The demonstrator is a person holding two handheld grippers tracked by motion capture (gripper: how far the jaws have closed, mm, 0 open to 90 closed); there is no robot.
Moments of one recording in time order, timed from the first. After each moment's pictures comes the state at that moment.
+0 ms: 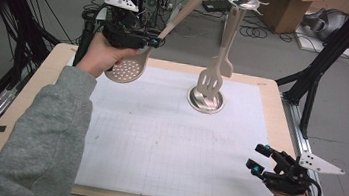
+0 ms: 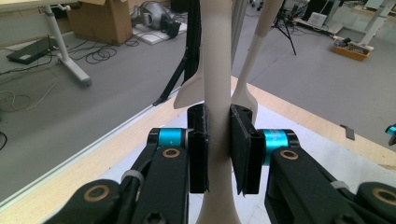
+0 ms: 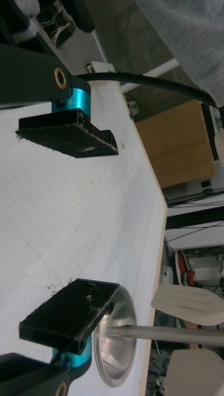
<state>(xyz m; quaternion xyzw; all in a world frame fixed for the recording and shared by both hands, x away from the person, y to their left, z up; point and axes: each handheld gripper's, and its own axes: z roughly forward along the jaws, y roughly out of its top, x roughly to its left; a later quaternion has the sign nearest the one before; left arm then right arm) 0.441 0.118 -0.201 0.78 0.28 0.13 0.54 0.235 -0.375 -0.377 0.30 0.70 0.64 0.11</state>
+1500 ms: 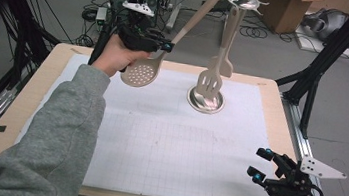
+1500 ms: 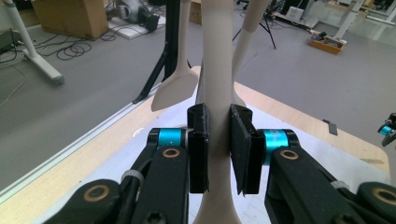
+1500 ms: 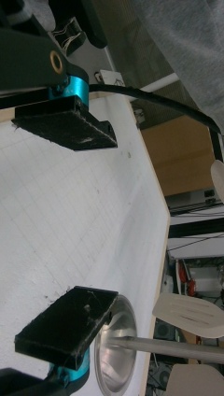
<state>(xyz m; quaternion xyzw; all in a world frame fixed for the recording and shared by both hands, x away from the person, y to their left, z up) 0.460 0.091 -0.216 0.79 0.26 0.09 0.55 0.227 -0.377 -0.379 0.28 0.71 0.64 0.10</state>
